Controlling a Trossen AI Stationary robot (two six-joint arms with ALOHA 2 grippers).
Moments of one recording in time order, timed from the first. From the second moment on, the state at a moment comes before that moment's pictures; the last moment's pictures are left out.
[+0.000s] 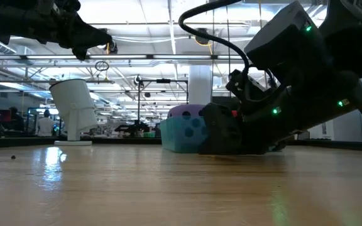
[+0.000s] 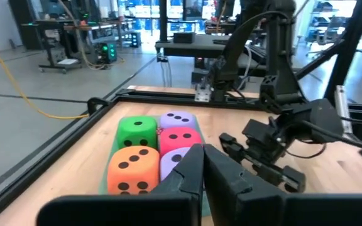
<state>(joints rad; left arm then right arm) 0.17 0.63 0.33 0.23 0.08 -0.01 0.40 2.10 0.85 0.39 0.99 0.89</state>
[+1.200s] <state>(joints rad) 0.17 0.63 0.33 0.21 0.11 -0.06 0.44 2.10 0.85 0.43 0.95 0.63</state>
